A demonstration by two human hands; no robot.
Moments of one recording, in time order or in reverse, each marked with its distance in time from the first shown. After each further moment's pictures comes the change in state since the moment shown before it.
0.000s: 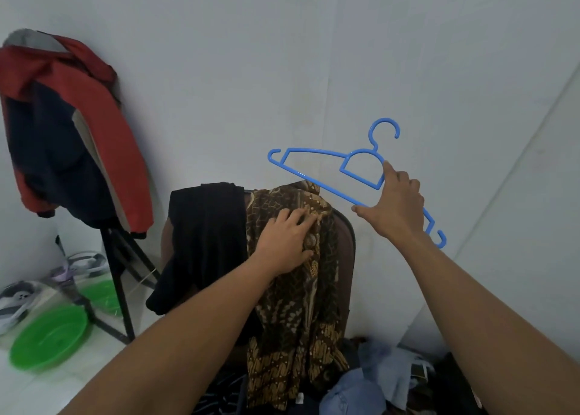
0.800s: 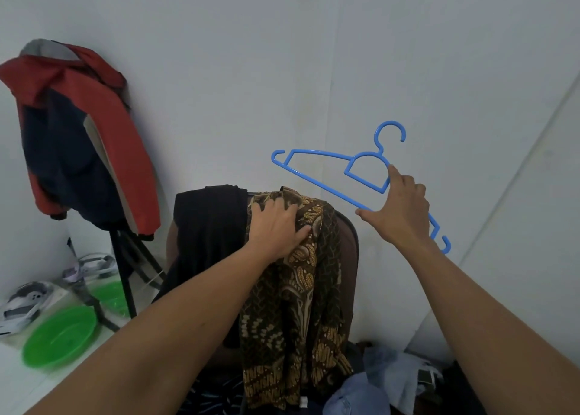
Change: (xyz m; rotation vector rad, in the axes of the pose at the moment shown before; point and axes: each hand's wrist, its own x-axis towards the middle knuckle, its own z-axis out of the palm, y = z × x) left_hand 0.008 -0.012 -0.022 0.090 0.135 -0.219; right_hand -0.005 0.006 -0.002 0.041 0.007 -0.006
